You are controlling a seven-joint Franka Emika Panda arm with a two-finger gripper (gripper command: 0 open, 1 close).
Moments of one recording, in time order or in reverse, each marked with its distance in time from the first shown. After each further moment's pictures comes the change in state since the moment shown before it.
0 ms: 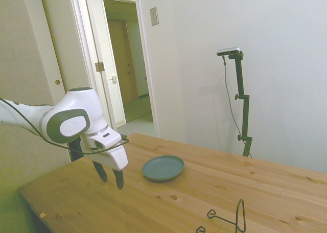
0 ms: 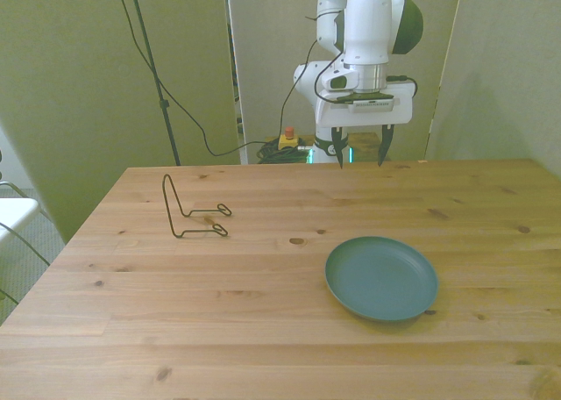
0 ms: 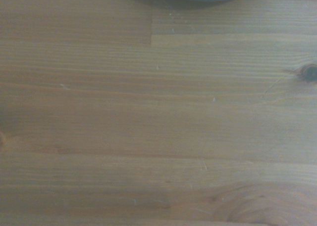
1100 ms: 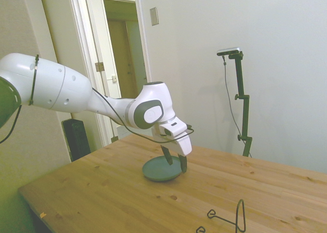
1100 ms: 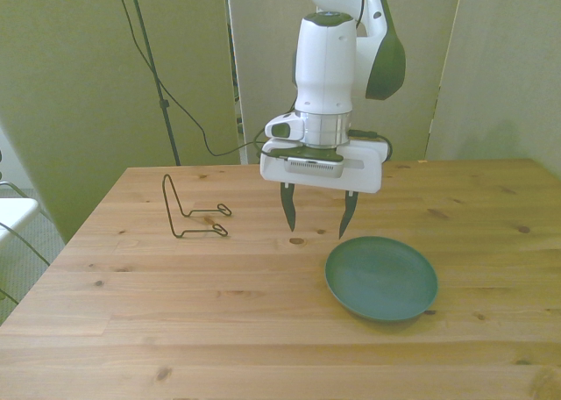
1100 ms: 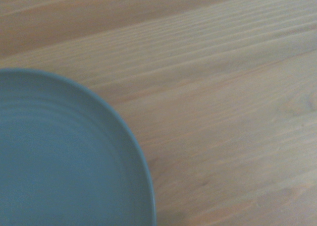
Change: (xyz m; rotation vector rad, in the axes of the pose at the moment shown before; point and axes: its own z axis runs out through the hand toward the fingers) arm 0.233 -0.064 0.037 -0.010 0.085 0.314
